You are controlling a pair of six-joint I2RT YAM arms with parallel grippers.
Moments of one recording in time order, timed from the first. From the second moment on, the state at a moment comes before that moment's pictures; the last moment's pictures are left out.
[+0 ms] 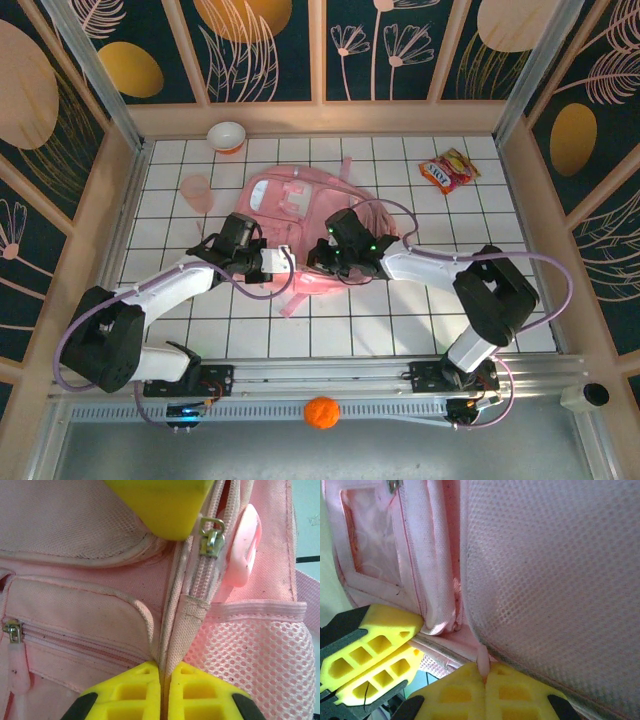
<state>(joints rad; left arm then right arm) -0.50 1.36 0.69 -0.25 0.33 1.04 0.82 1.61 0.92 -0.13 -0.28 1.02</state>
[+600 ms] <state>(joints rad) -0.50 1.31 0.69 -0.21 0.35 0.85 0.61 1.28 0.65 -0.17 -0.24 1.02</state>
